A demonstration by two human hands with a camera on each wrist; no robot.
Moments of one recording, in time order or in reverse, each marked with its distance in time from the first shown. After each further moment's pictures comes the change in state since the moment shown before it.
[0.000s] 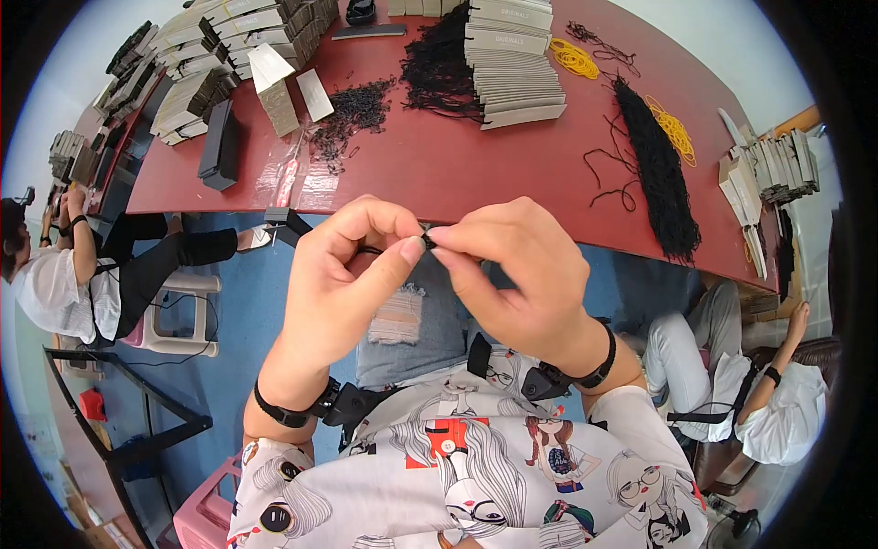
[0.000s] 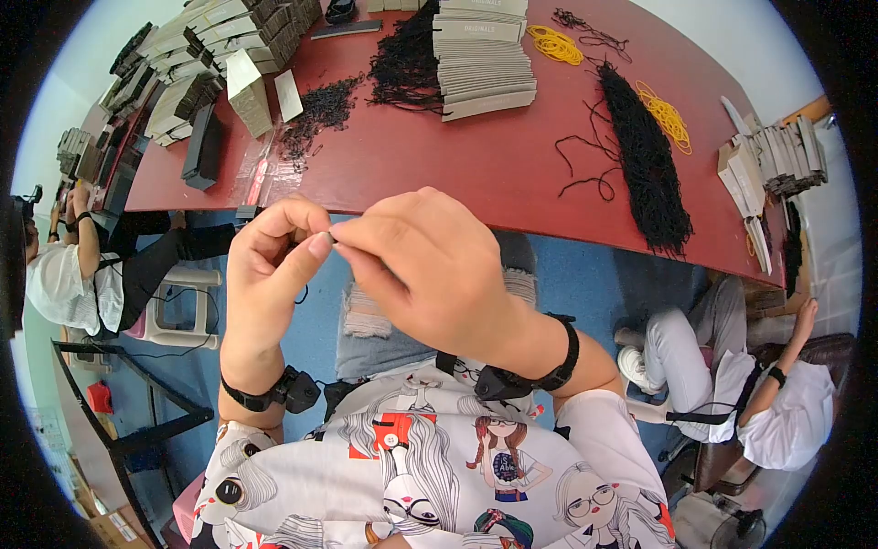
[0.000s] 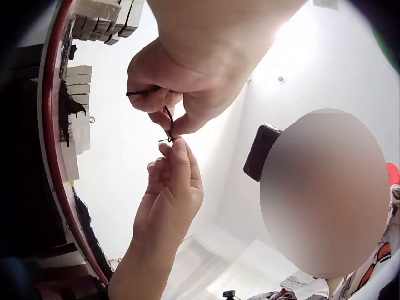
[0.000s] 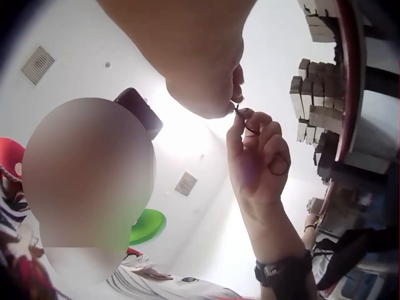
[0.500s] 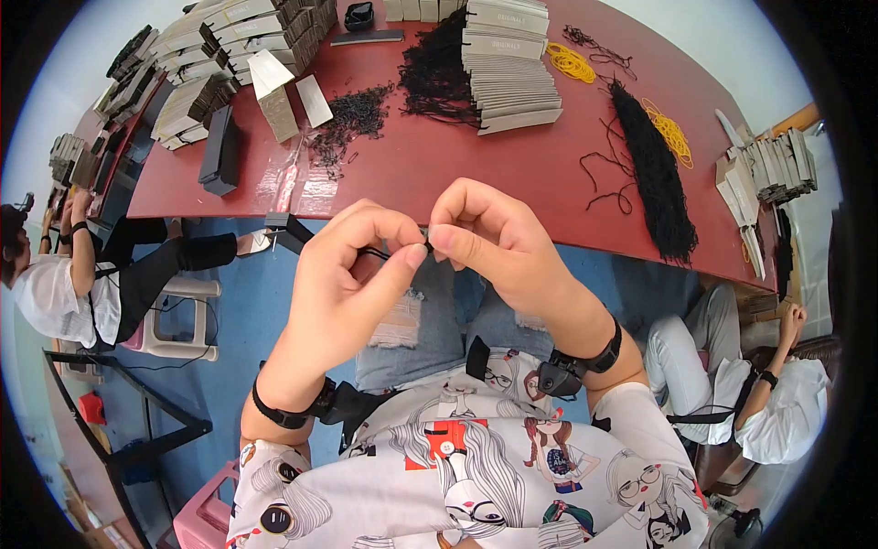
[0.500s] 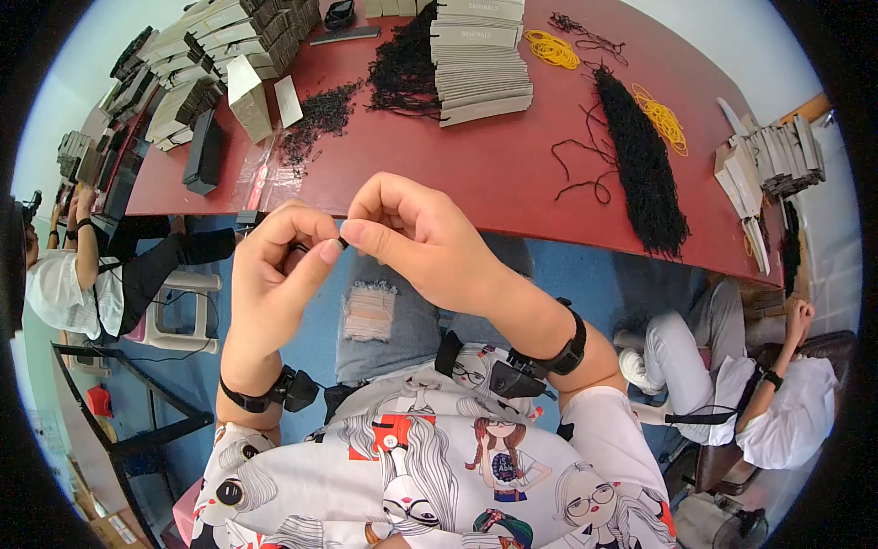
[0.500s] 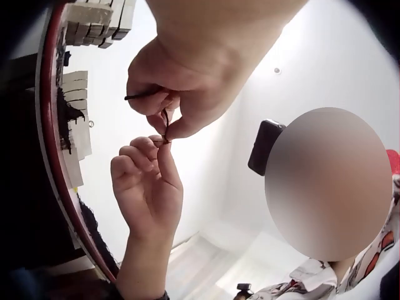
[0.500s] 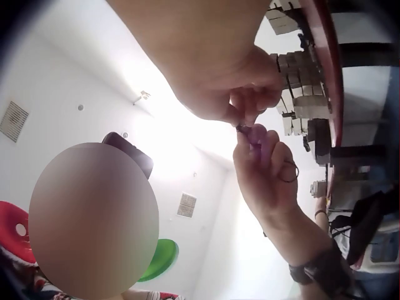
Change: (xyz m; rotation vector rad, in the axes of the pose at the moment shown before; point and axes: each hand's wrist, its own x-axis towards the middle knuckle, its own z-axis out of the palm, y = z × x) left_hand 0.002 -0.003 -0.001 0.467 0.029 0.196; right_hand 0.000 0.022 0.000 0.902 -0.345 0.708
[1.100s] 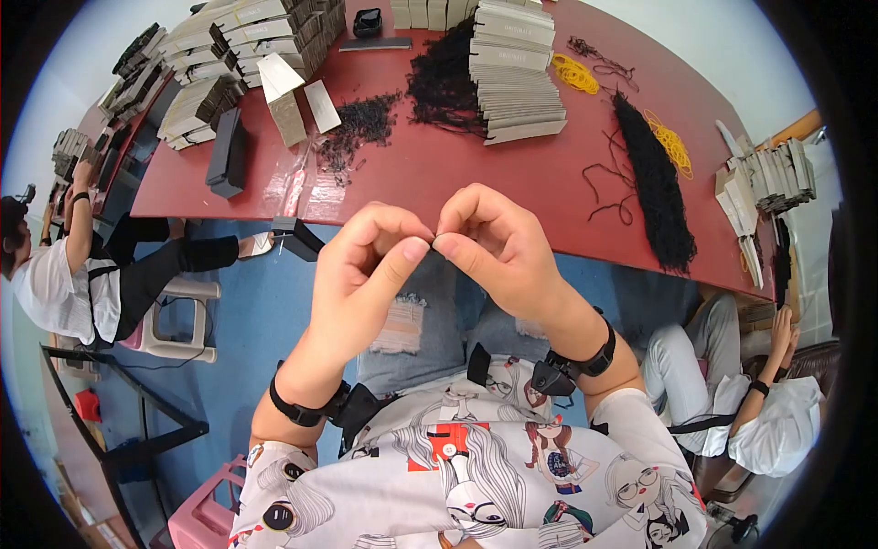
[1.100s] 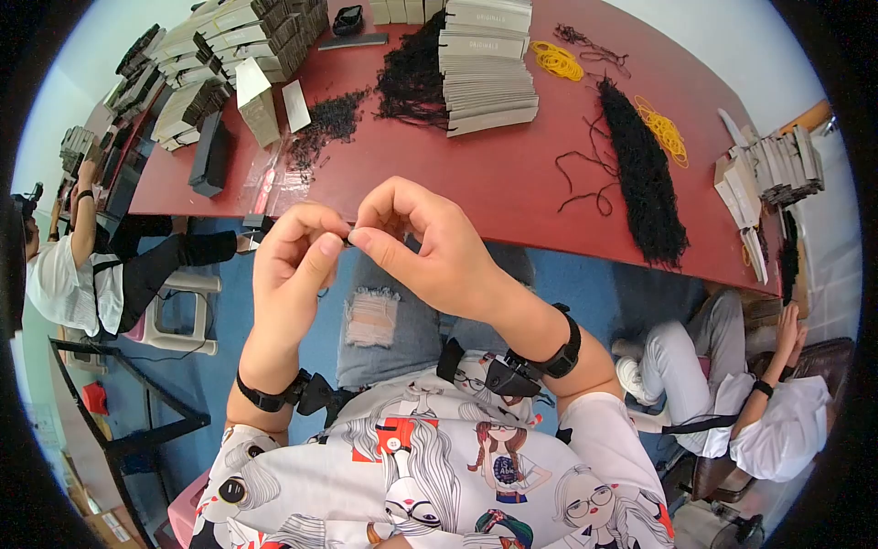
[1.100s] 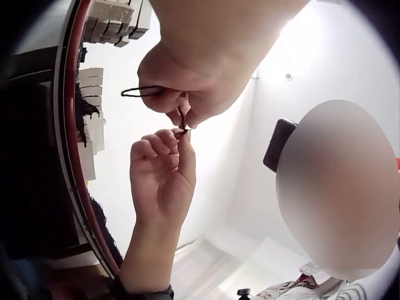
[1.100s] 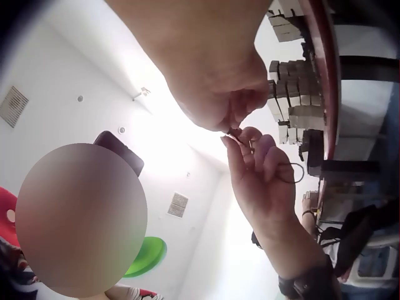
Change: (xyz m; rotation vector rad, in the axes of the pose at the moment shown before) left_hand 0.000 -0.025 0.009 -0.678 -0.015 -0.181; right_hand 0.005 0.010 0.001 -0.140 0.047 -0.162
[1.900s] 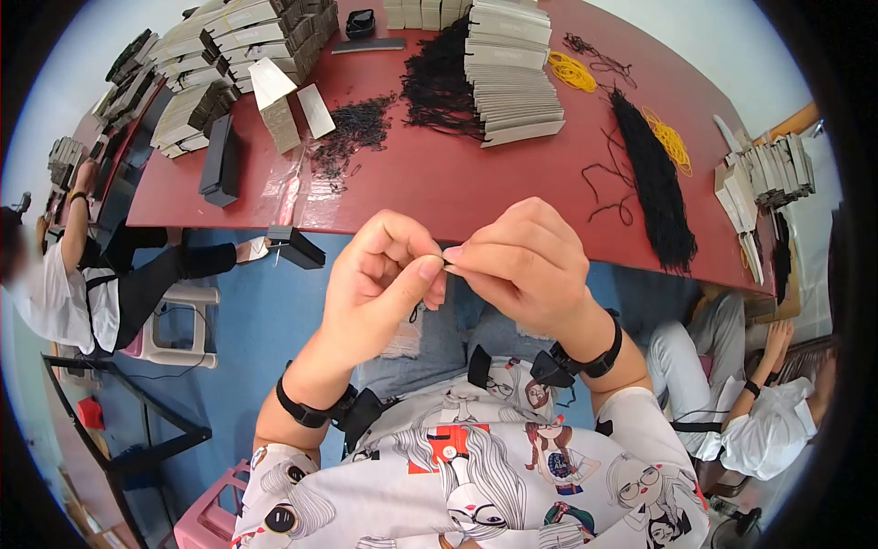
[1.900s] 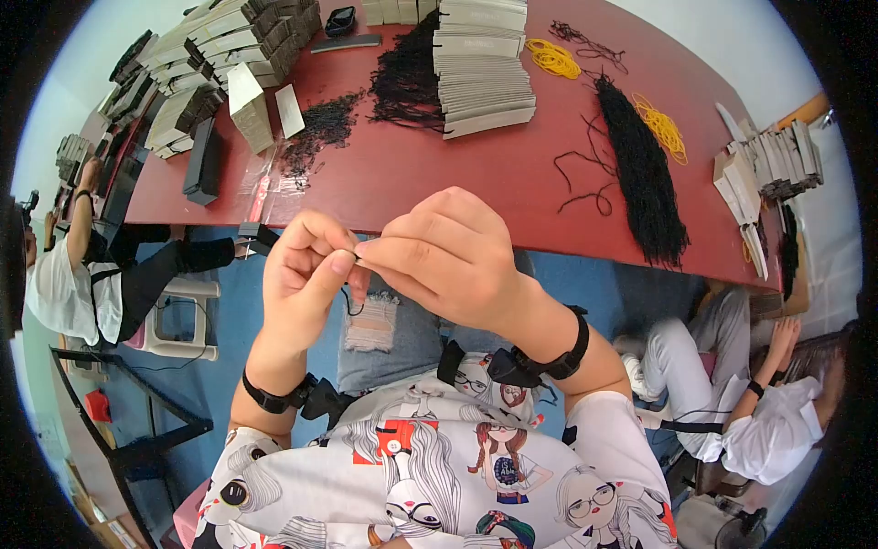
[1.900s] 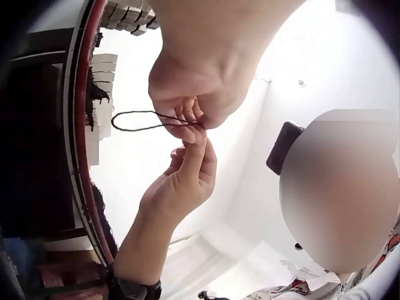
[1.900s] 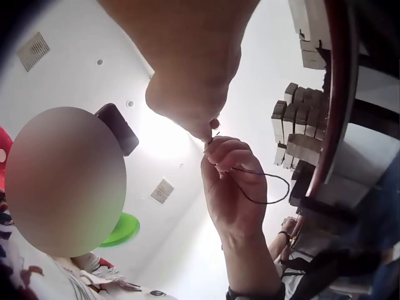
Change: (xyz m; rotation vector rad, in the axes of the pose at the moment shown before) left_hand 0.005 -0.008 0.007 -0.138 -0.108 0.069; right_hand 0.002 -0.007 -0.015 -0.924 0.146 -0.827
